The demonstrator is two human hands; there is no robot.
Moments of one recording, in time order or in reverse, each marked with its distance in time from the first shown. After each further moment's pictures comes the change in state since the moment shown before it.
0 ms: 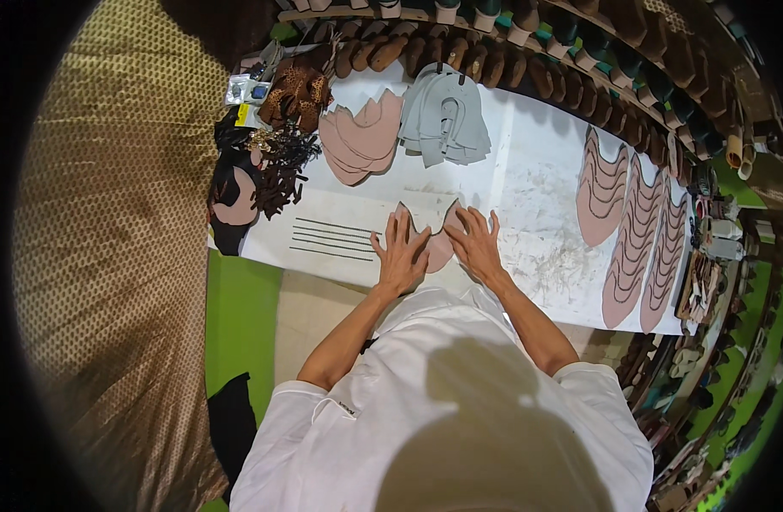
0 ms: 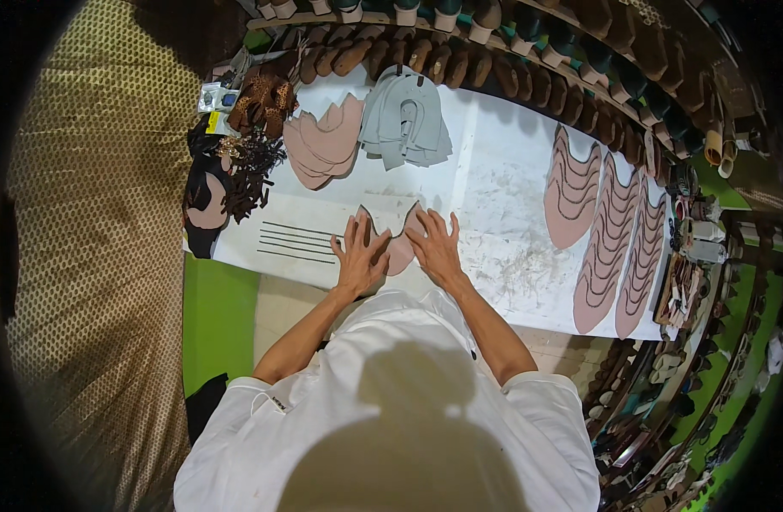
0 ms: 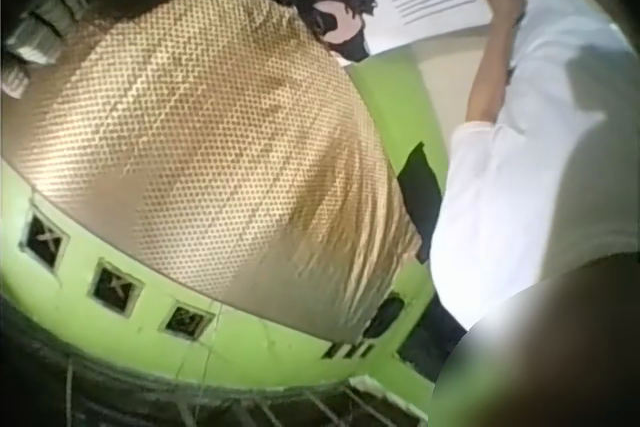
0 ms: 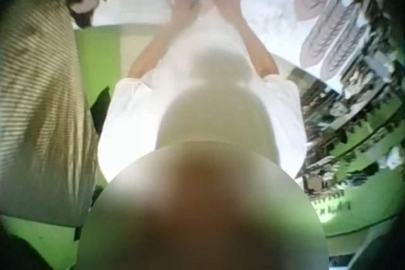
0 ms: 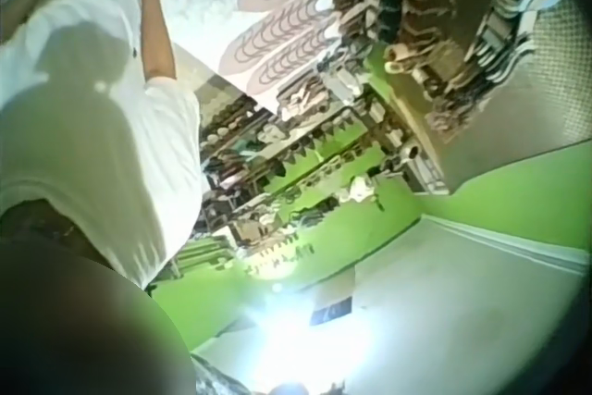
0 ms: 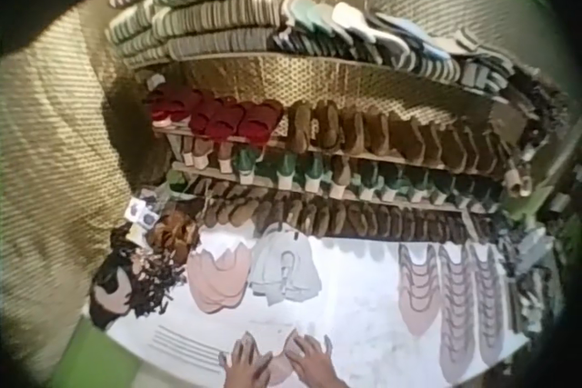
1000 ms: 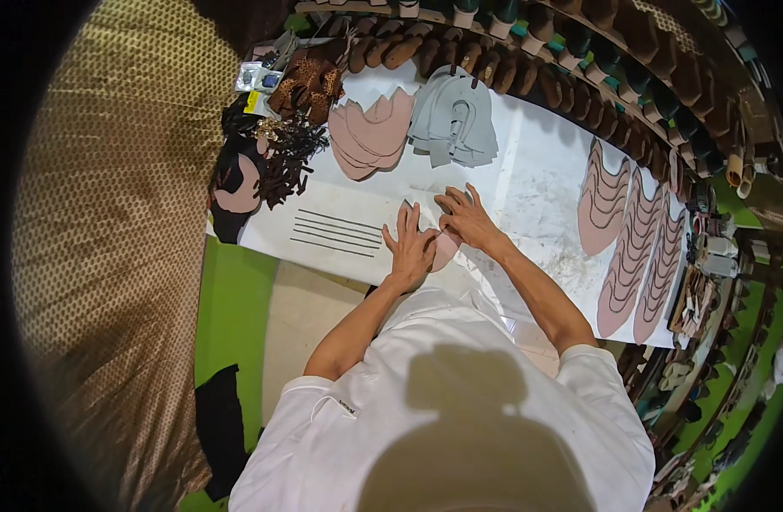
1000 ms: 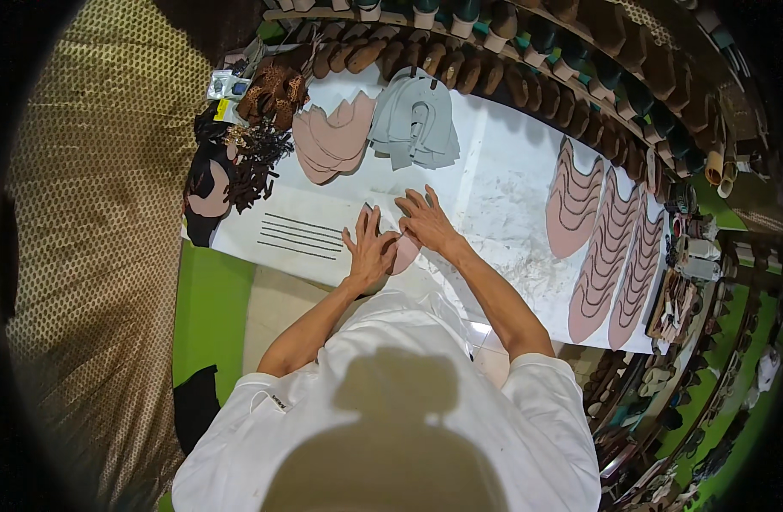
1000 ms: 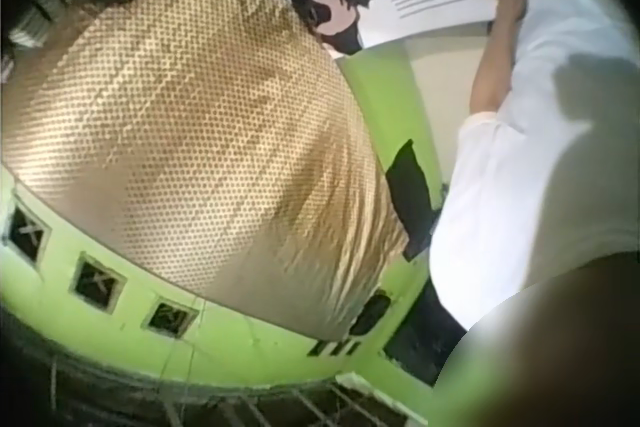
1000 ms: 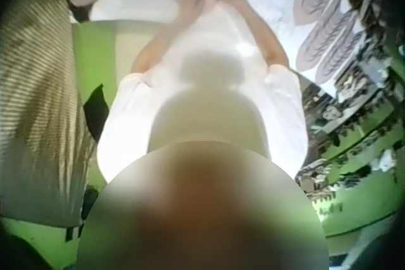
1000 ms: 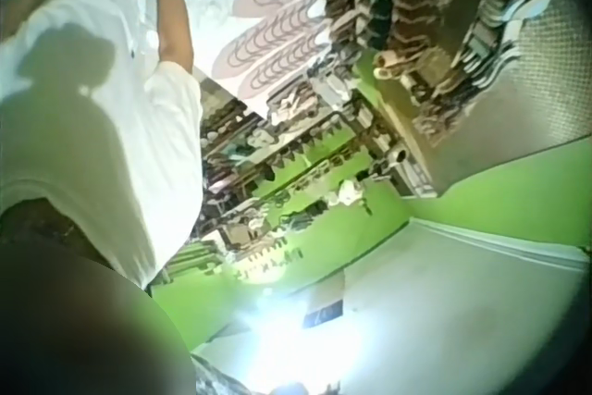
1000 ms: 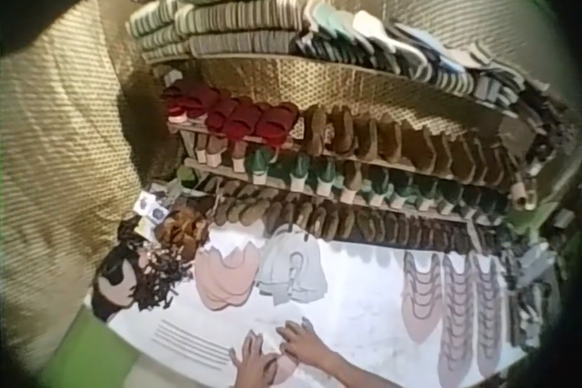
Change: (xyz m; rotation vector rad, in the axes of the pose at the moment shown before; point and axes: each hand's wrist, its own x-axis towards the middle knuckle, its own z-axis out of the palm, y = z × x) left_hand 0.017 0.019 0.010 -0.140 0.034 -0.104; right_hand 0.074 0.018 -0.008 -0.065 -0.317 -0.348
